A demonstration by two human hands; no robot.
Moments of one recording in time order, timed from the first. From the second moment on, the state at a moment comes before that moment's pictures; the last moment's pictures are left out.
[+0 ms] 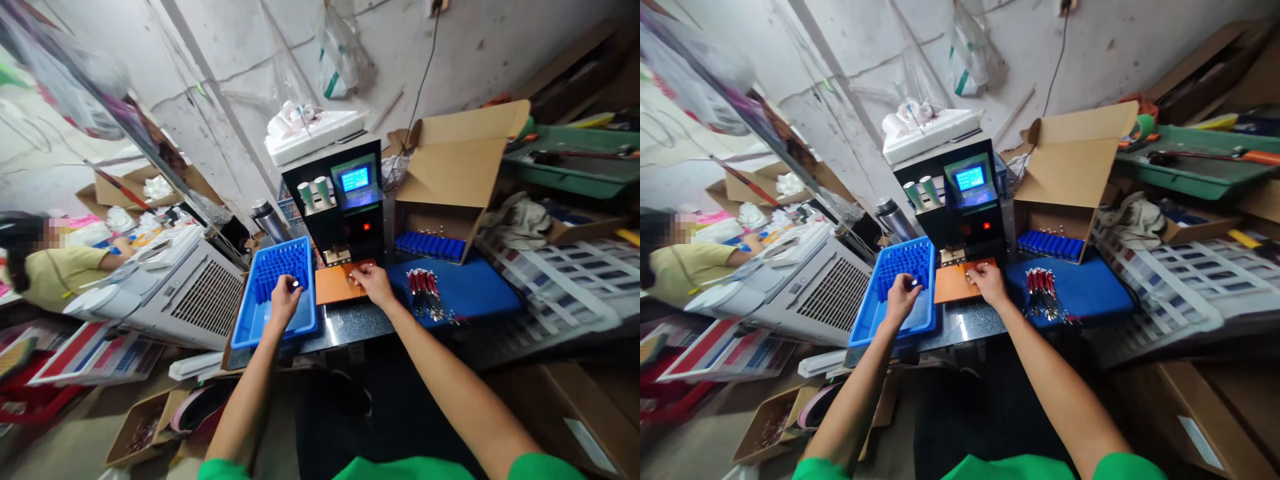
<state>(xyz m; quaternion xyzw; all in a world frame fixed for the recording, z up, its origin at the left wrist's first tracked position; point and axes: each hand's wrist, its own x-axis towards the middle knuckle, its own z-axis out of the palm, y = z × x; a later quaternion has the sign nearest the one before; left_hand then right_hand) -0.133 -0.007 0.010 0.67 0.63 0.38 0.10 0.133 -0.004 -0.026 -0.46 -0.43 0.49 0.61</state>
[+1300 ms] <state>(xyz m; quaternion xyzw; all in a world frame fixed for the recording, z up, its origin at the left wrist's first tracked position) -0.003 0.004 -0.021 0.66 0.51 0.47 0.29 0.129 0.017 -0.014 -0.45 -0.45 0.45 0.63</state>
